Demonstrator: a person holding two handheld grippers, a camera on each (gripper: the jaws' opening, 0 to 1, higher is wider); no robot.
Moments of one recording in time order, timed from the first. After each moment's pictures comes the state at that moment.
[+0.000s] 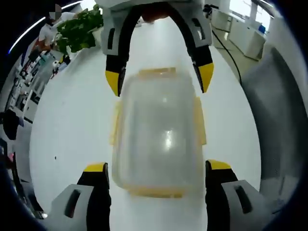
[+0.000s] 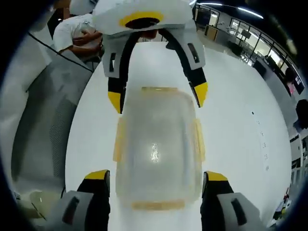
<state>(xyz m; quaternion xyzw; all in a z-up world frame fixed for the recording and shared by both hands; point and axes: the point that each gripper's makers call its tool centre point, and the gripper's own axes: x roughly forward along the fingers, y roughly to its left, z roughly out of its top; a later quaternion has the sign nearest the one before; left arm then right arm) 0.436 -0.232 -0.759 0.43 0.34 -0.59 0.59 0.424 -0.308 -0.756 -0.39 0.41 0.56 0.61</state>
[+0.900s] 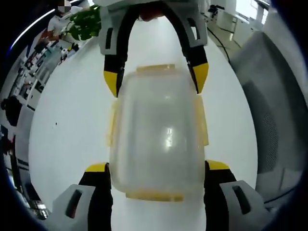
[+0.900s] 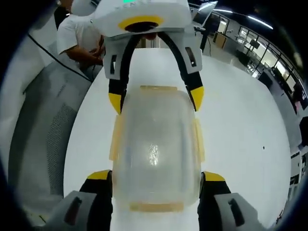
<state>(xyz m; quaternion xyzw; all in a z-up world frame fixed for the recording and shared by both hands) 0.421 -0.114 -0.759 0.42 0.36 -0.56 0.61 0.412 -0.189 -0.754 -0.39 0.37 0.60 0.59</state>
